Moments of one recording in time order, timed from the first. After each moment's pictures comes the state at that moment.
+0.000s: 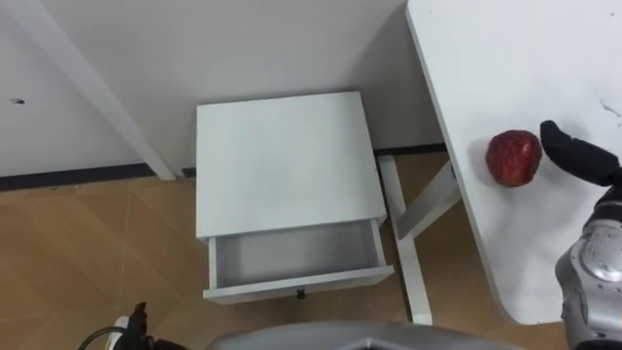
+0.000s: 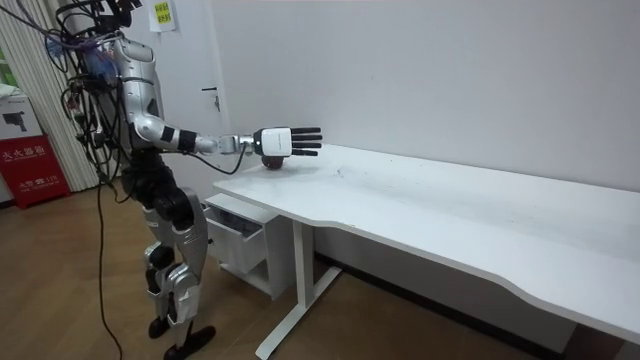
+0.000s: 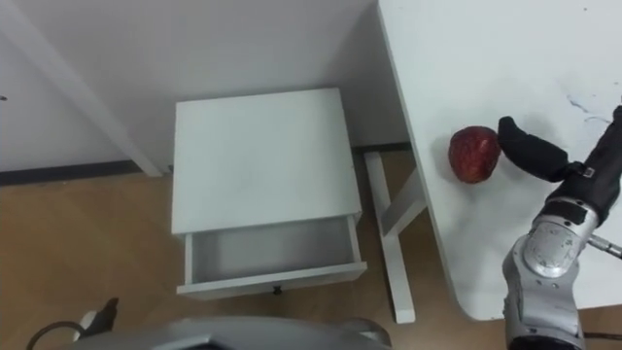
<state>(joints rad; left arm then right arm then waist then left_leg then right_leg) 0.21 0.24 0.07 1.12 0.29 -0.13 0.19 0.22 -0.32 -0.22 0.22 0.15 -0.28 -0.47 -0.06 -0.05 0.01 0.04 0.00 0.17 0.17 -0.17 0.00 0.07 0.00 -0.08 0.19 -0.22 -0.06</state>
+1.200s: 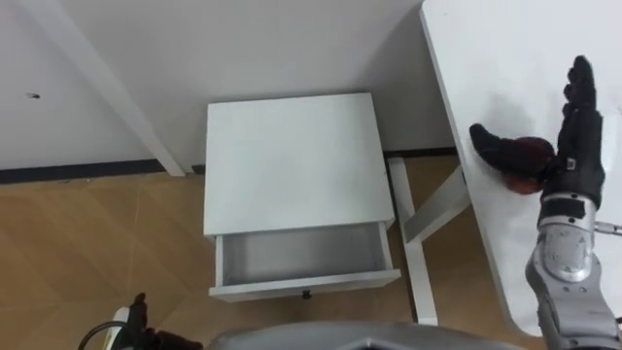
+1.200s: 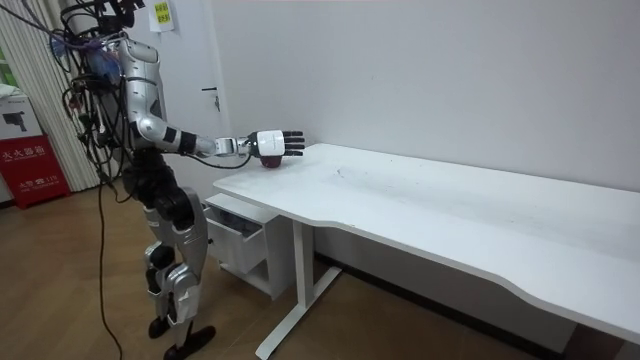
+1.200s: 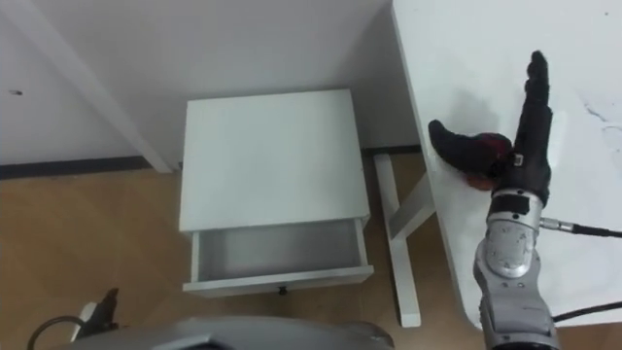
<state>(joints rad) 0.22 0.24 0.06 1.12 0.29 -0.14 0.22 0.29 -0.32 -0.06 0.19 -0.03 -0.28 -0.31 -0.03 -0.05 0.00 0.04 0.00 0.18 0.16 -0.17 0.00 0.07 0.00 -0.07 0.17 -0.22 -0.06</state>
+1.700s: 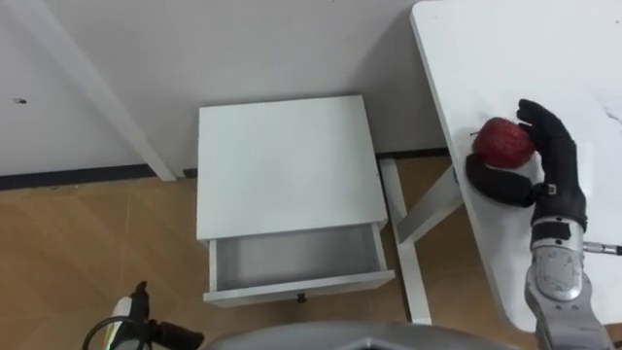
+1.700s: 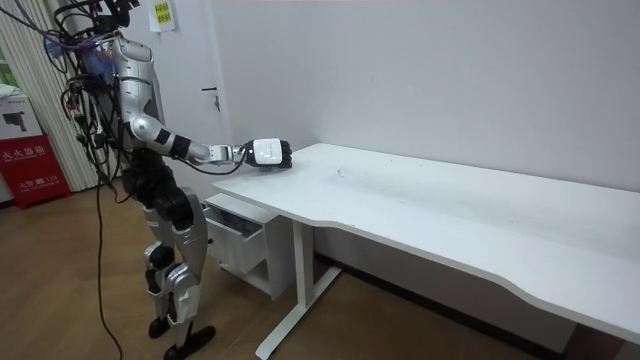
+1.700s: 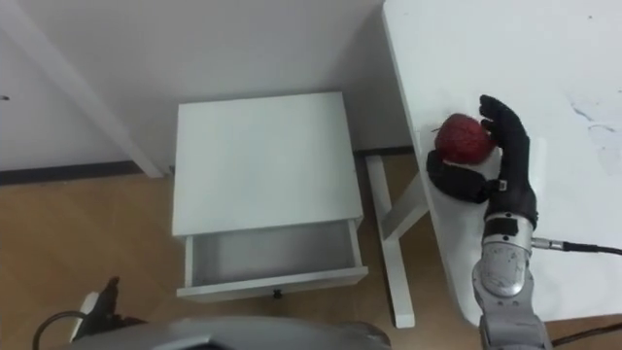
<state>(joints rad) 0.19 0.24 0.03 1.12 0.29 -0.16 0.28 0.28 -0.30 -0.07 0.36 -0.08 -0.37 -0.32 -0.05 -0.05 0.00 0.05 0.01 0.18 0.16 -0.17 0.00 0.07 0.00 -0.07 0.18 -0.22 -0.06</state>
